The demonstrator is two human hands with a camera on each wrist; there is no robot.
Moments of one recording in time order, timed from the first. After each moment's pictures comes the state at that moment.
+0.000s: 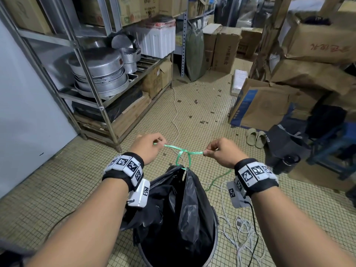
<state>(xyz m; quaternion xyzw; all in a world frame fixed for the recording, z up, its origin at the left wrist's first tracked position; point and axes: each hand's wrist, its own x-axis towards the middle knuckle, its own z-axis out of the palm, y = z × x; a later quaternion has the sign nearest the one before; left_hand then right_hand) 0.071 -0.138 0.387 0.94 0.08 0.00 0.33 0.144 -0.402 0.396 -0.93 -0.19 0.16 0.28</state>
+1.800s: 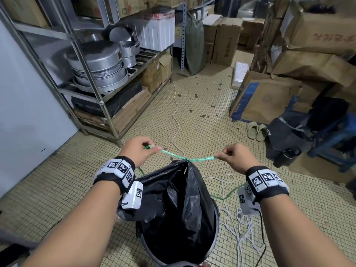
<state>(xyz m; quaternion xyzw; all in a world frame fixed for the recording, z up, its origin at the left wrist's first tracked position) 0.049 -0.114 0.356 0.93 0.11 0.04 0.35 0.127 -0.443 0.361 -0.93 -0.10 0.13 0.32</state>
